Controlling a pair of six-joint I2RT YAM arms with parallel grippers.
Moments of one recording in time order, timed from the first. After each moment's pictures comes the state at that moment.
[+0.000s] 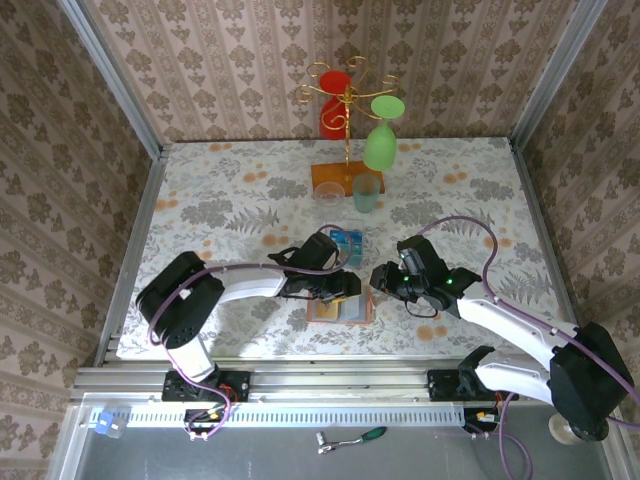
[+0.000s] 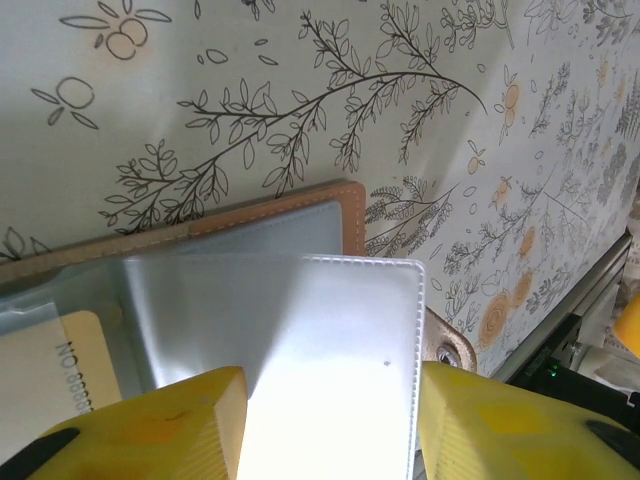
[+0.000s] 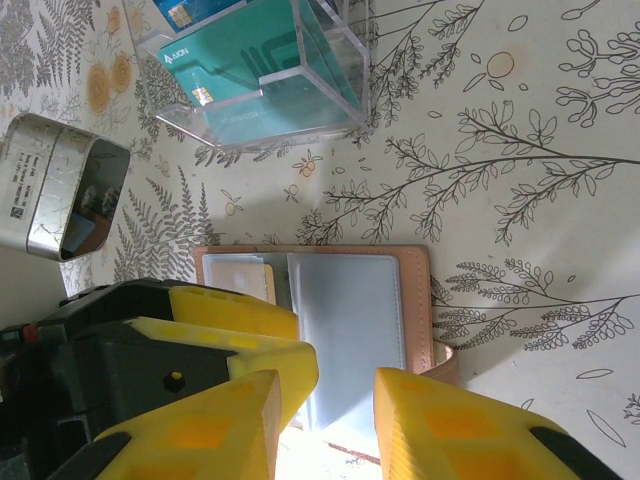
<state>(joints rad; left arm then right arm) -0.90 1.70 0.87 -0.07 0.46 -0.94 0.58 1.12 0.60 -0.33 -0.17 0.94</state>
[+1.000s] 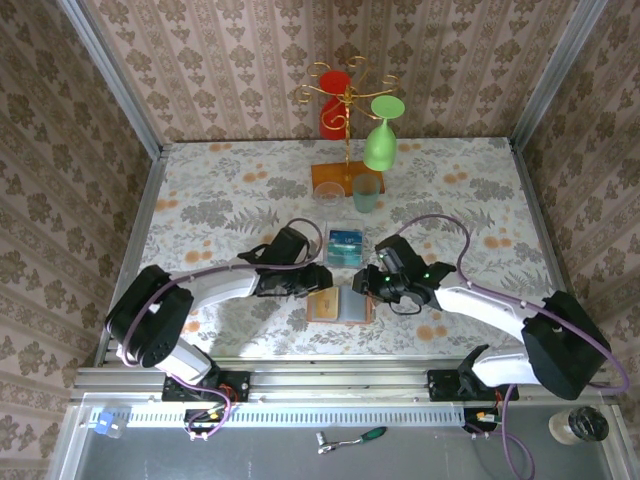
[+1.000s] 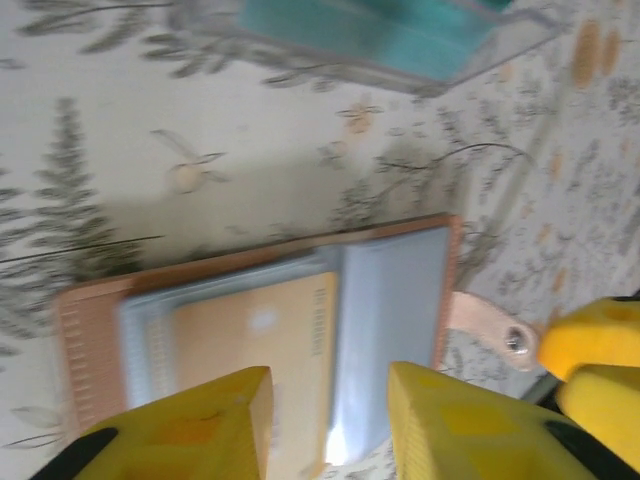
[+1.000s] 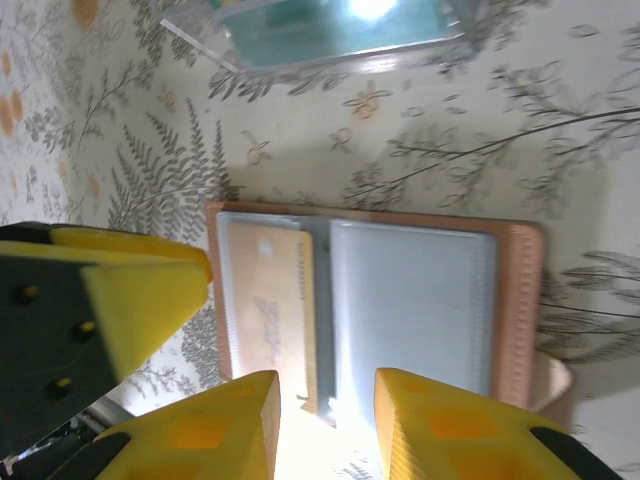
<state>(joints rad) -0.75 1.52 0.74 -0.18 0.42 -0.87 0.68 1.32 0.67 -0.24 -0.24 0.94</state>
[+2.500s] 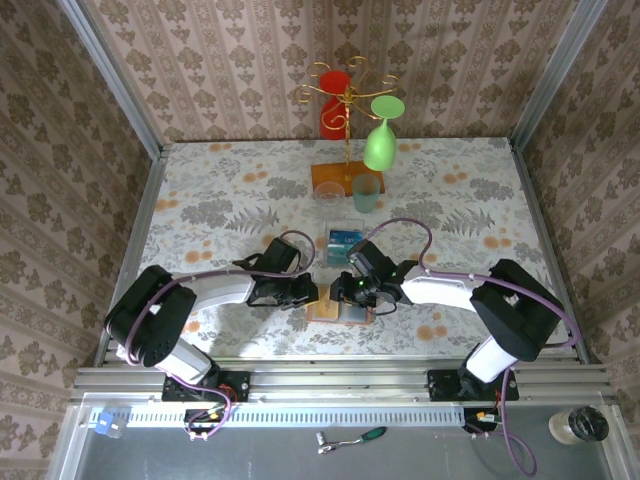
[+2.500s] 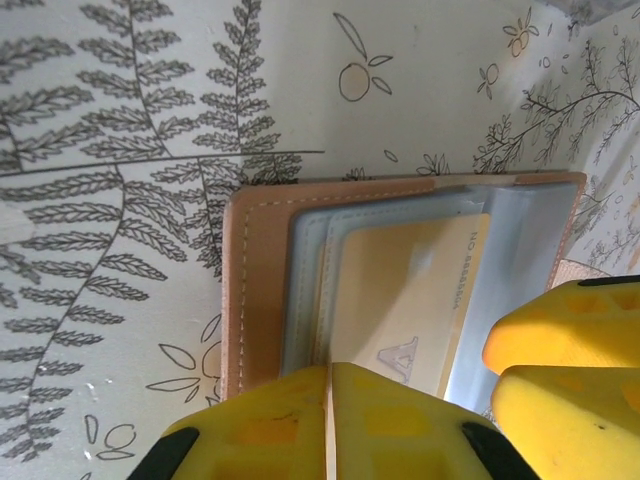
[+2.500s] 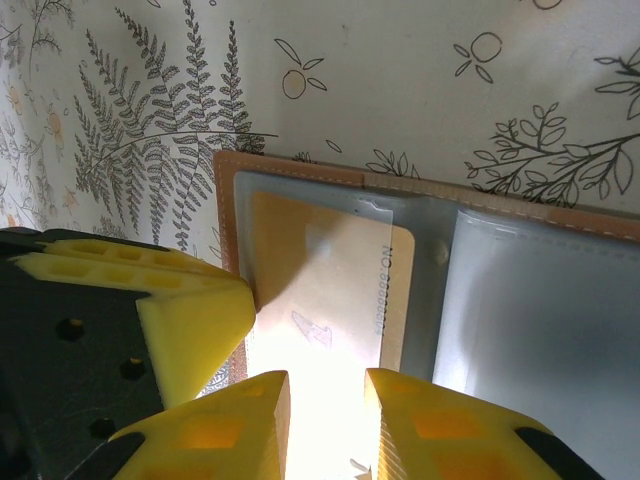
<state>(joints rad) -0.72 1.53 0.64 -0.16 0.47 -0.84 0.77 1.59 0.75 -0.11 -0.30 0.97</state>
